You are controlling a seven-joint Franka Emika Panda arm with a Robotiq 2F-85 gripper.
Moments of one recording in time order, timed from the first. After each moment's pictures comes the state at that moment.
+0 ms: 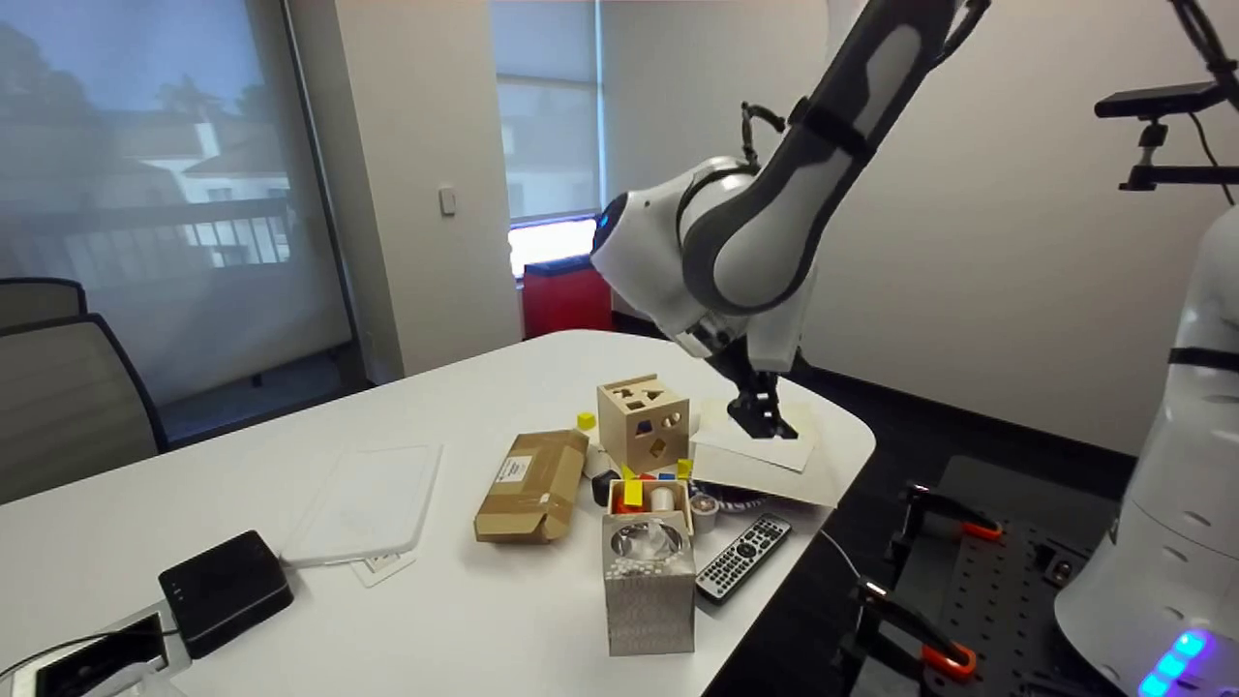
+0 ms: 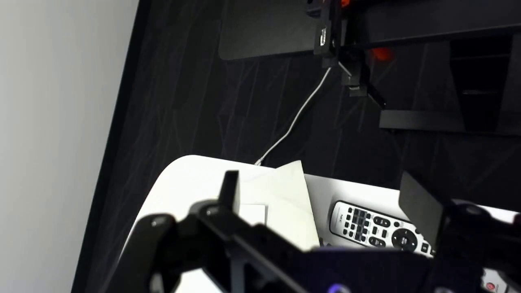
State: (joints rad) arm 0.05 0.16 0.16 -2.42 -0.57 1.89 0.57
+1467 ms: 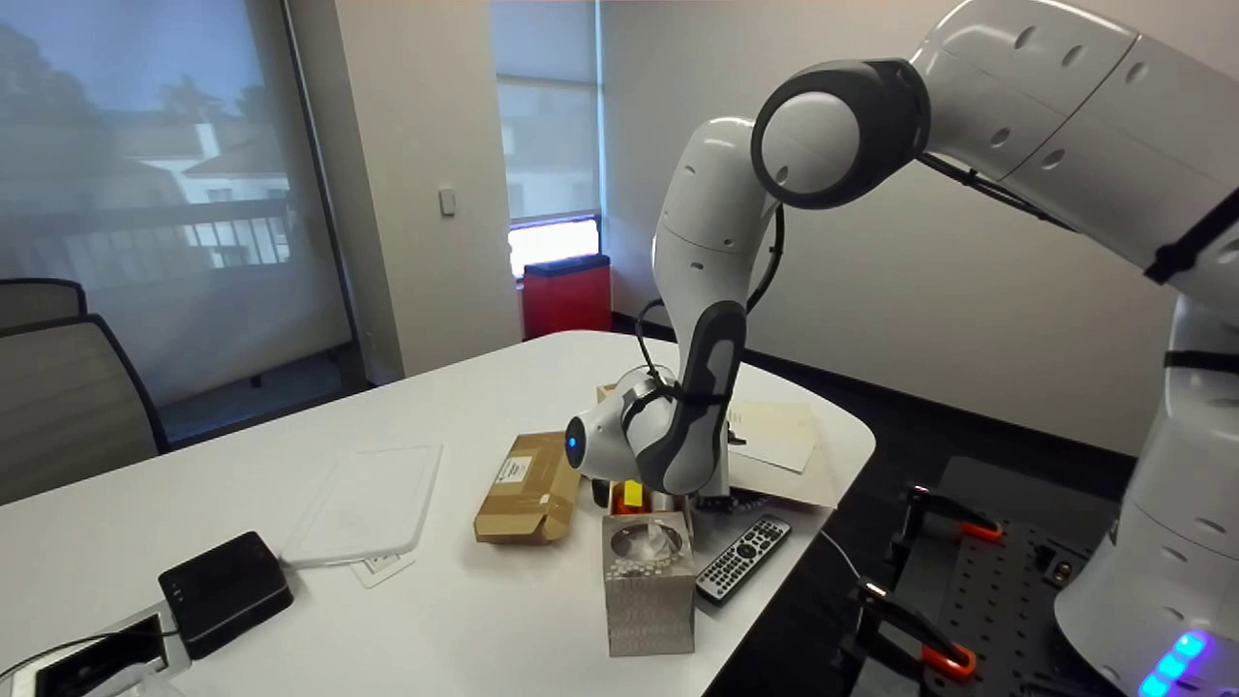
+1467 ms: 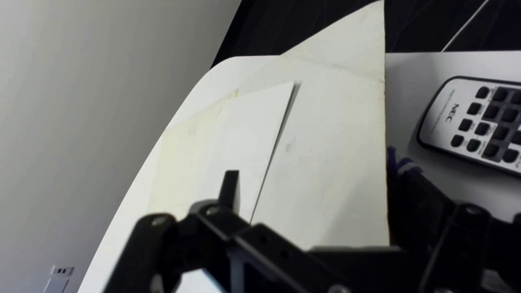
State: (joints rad) arm 0.18 1.04 -0.12 -1.78 -0.90 1.94 0.59
